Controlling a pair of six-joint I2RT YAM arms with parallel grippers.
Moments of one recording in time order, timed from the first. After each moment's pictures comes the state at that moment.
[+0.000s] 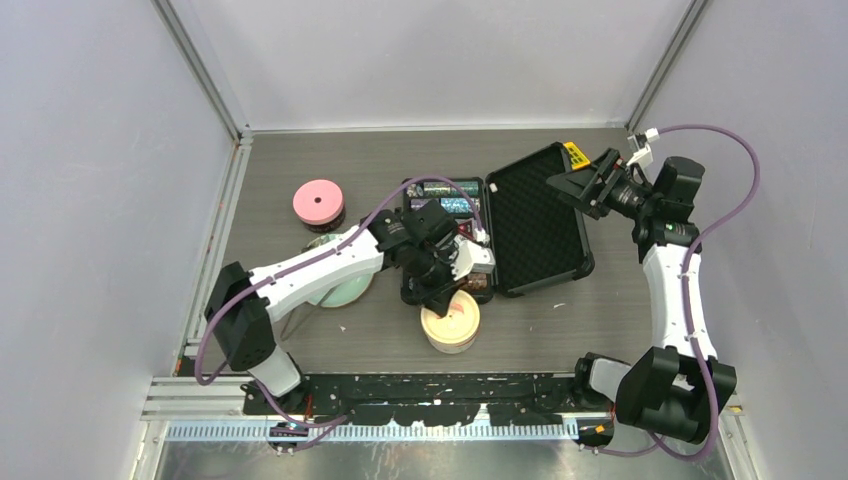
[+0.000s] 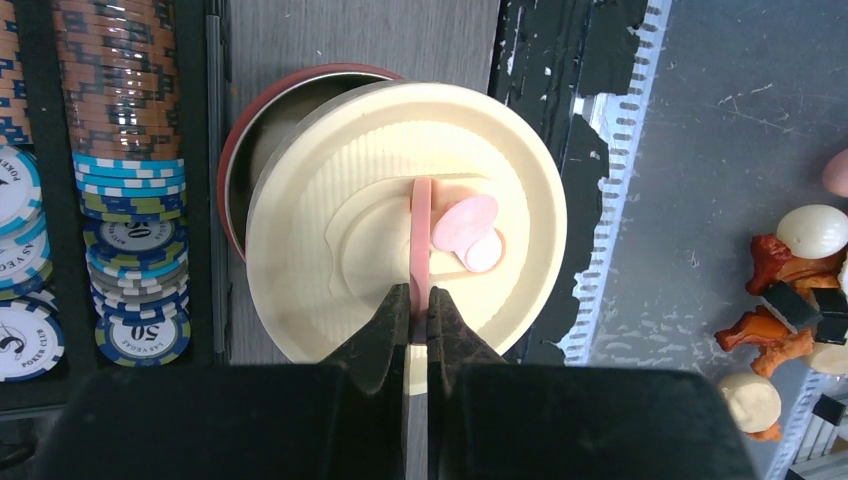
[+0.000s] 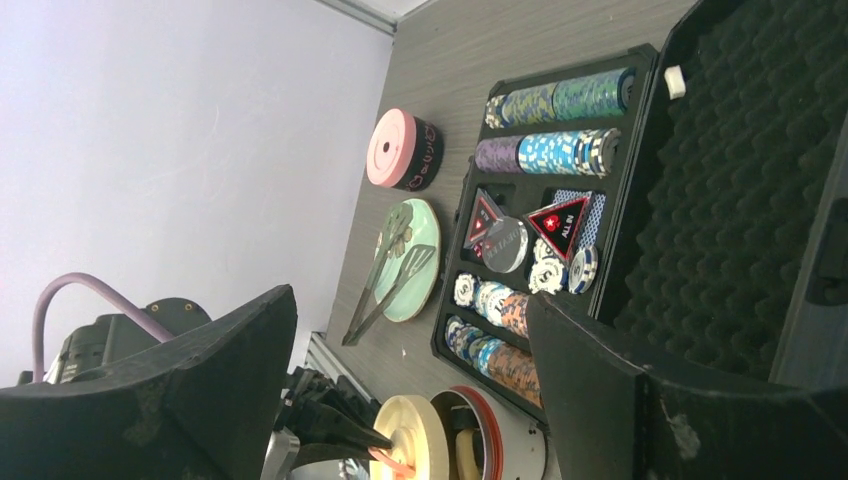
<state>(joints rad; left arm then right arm) -0.94 1.60 1.39 -0.93 0.53 0.31 -0.29 1.14 0.99 -0.18 -1.01 0.68</state>
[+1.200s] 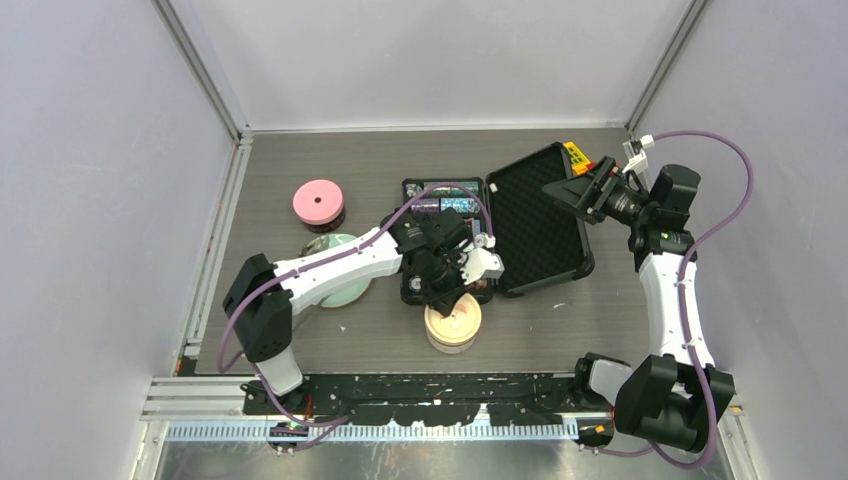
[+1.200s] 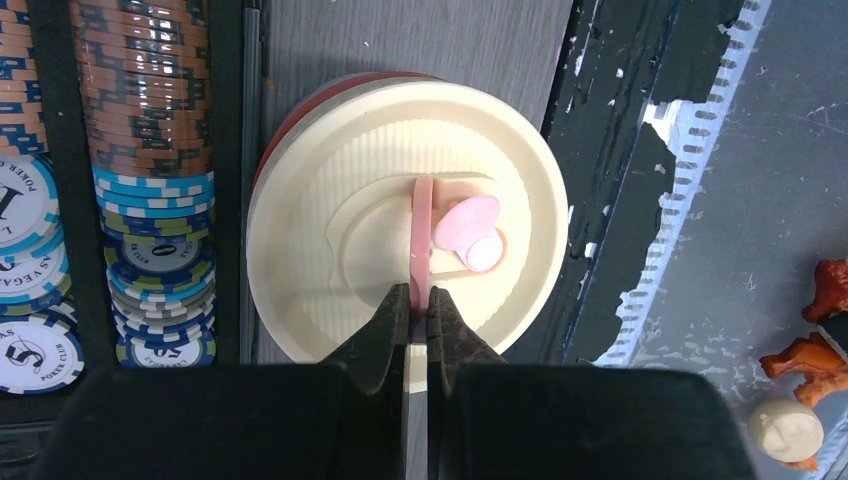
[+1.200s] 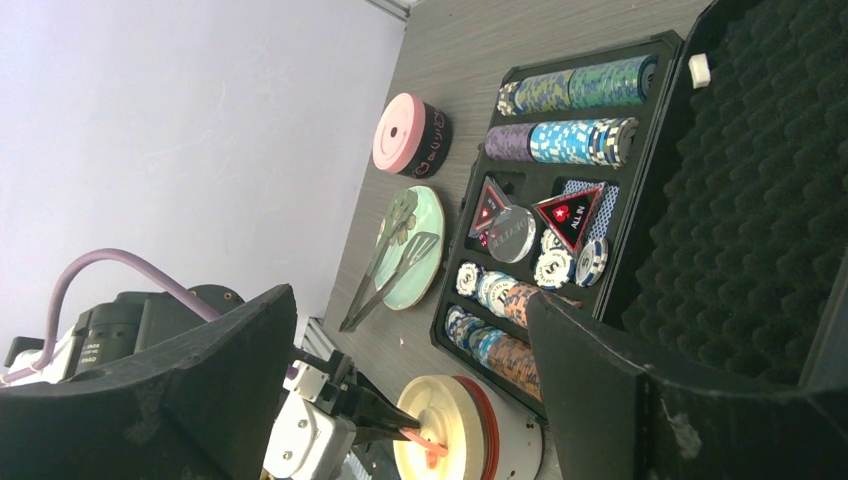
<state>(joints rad) -0.98 1.70 1.41 -0.90 0.42 0.28 -0.29 1.10 0.92 -0.13 -1.04 0.68</state>
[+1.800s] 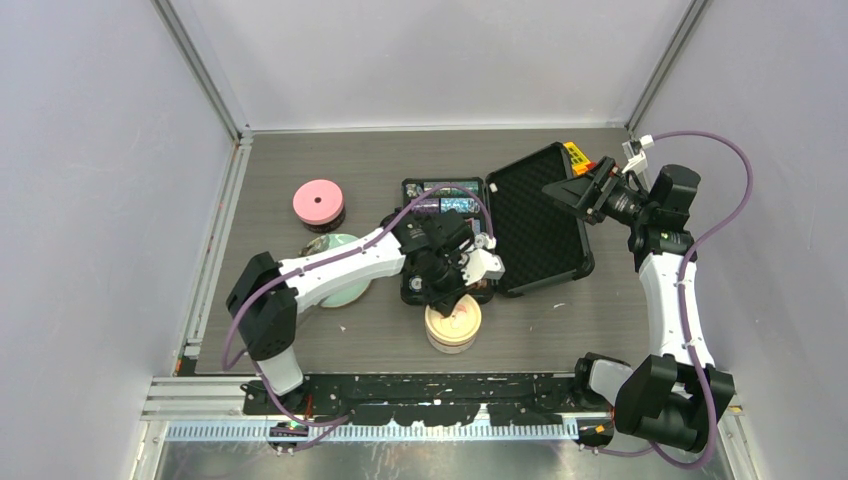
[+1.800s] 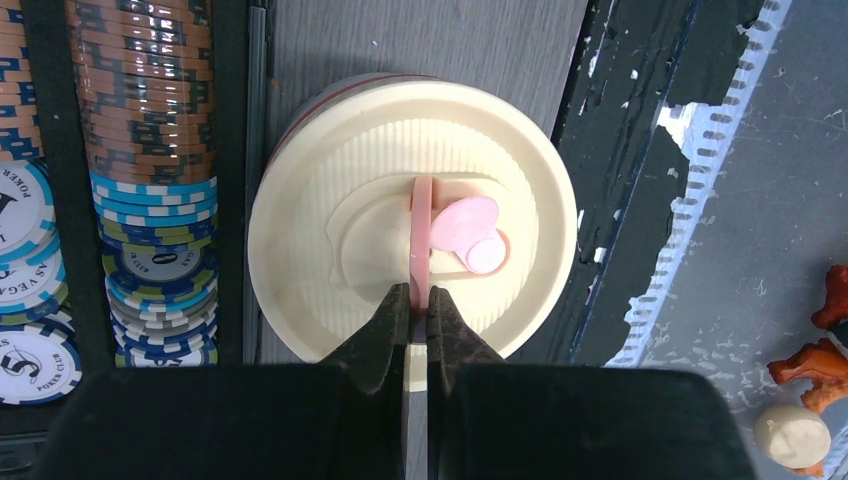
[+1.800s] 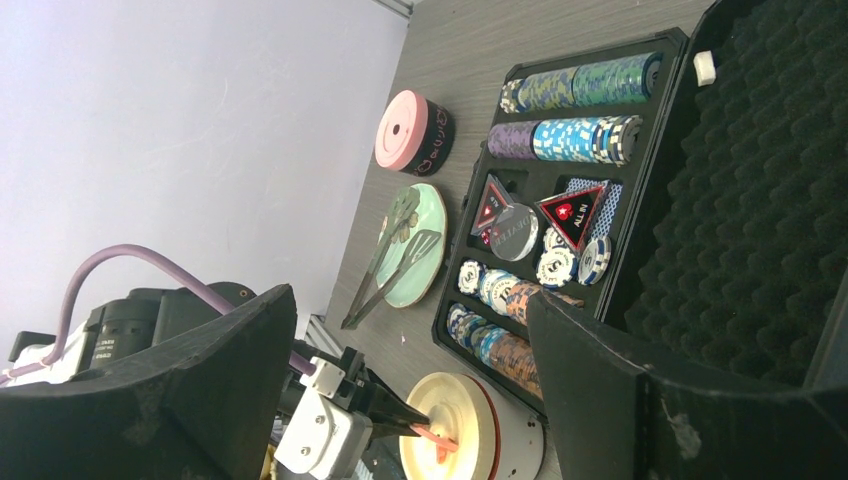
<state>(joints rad) -0.98 1.72 1.41 -0.89 0.41 0.28 -0.29 1.10 0.91 -0.13 -1.05 0.68</state>
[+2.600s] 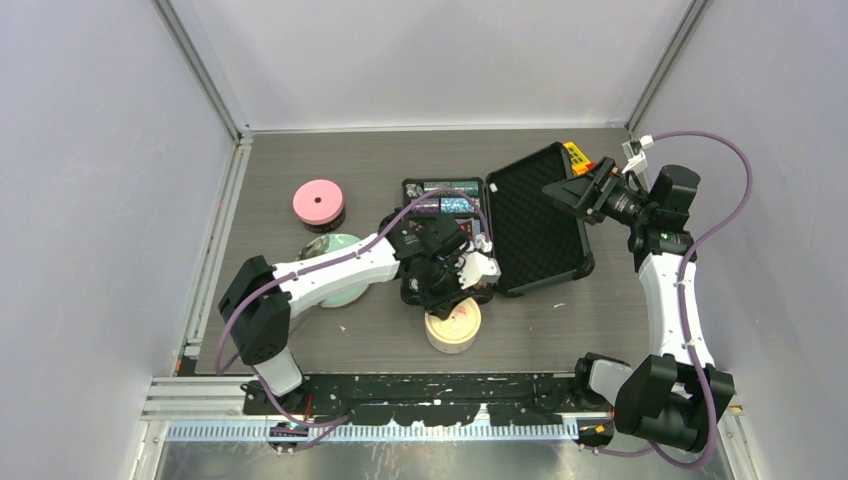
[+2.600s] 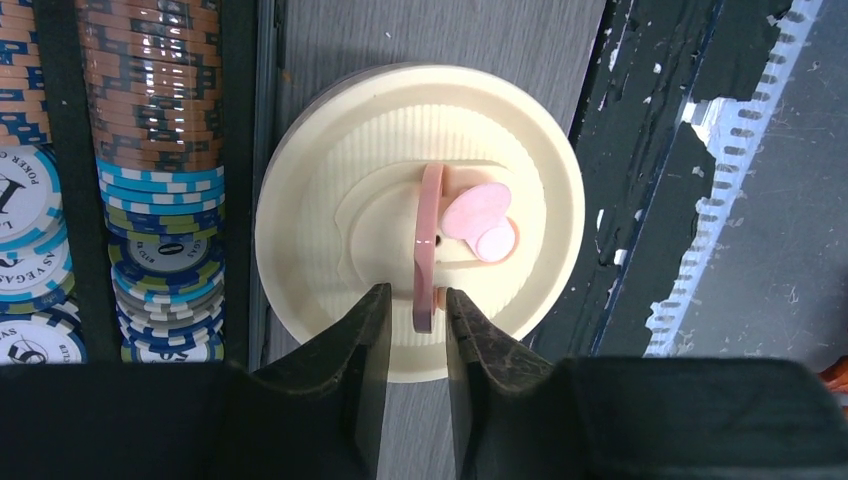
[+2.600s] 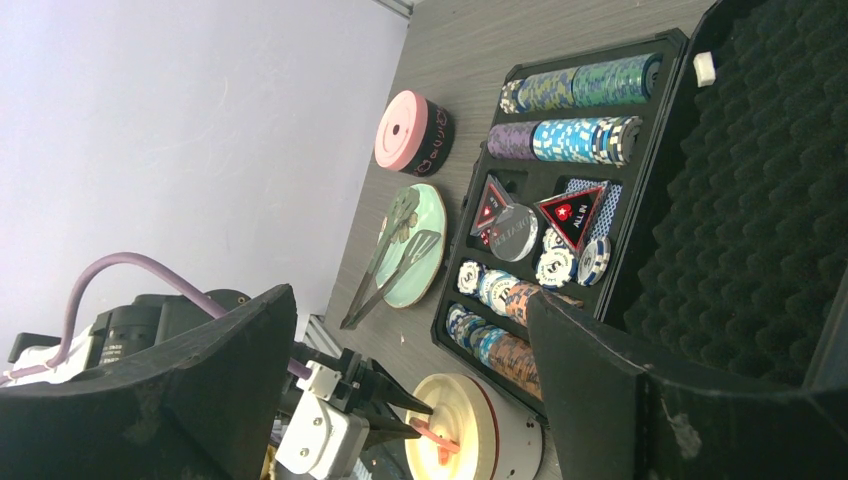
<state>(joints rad) -0.98 1.68 1.33 -0.82 0.38 0.29 -0.29 1.10 0.91 -0.12 -1.05 0.68</state>
